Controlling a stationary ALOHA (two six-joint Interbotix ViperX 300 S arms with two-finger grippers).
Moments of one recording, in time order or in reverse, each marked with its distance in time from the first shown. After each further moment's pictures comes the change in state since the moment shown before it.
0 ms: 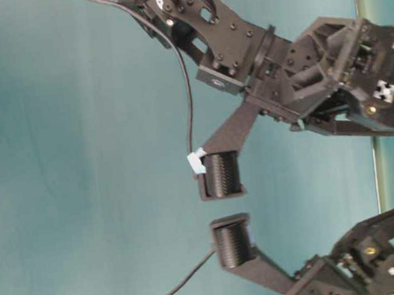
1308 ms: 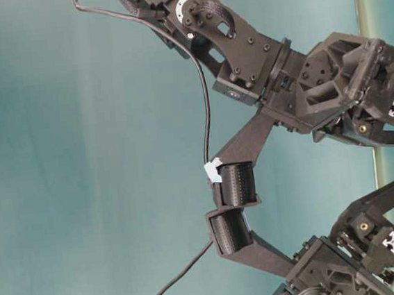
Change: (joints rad) left arm 0.014 0.066 -0.040 0.000 -0.054 0.006; right arm -0.023 0.054 -0.025 0.000 -0.044 0.000
